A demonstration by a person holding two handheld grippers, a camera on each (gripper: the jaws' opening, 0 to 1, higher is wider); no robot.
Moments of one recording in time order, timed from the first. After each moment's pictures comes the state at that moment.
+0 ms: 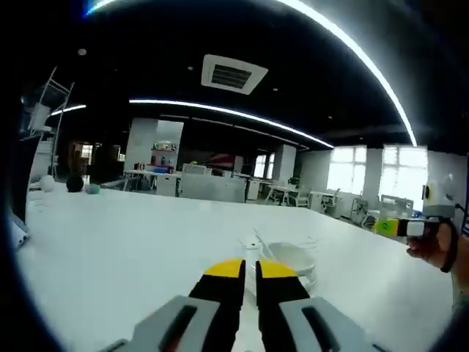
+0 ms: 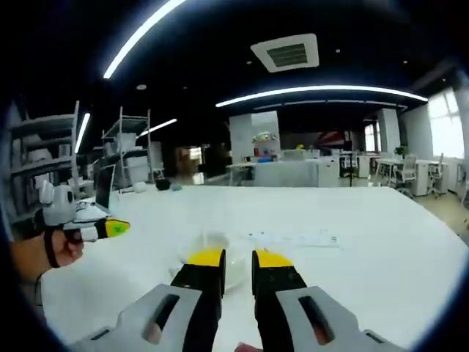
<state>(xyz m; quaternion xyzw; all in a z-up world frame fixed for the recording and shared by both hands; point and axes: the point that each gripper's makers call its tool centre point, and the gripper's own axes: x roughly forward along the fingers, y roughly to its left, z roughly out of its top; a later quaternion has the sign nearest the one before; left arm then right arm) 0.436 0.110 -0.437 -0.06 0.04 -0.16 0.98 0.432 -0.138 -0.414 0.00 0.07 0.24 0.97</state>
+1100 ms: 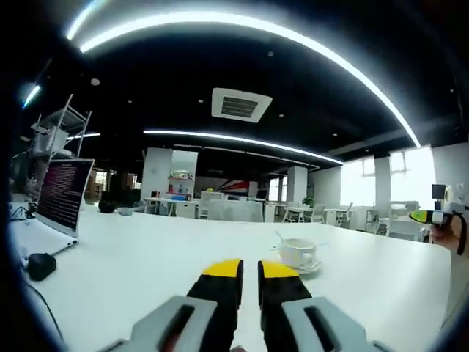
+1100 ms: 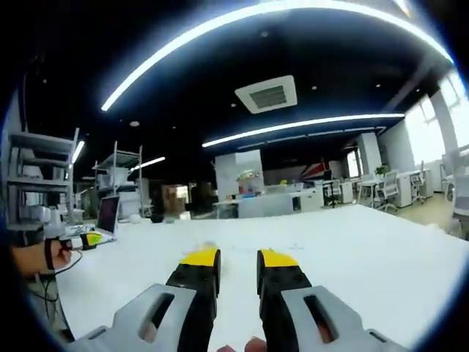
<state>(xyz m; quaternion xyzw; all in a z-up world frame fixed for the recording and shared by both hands) 0.315 0.191 -0.448 -0.04 -0.01 -0.11 0.99 0.305 -0.231 -0.408 0.05 -0.03 0.18 0.98</state>
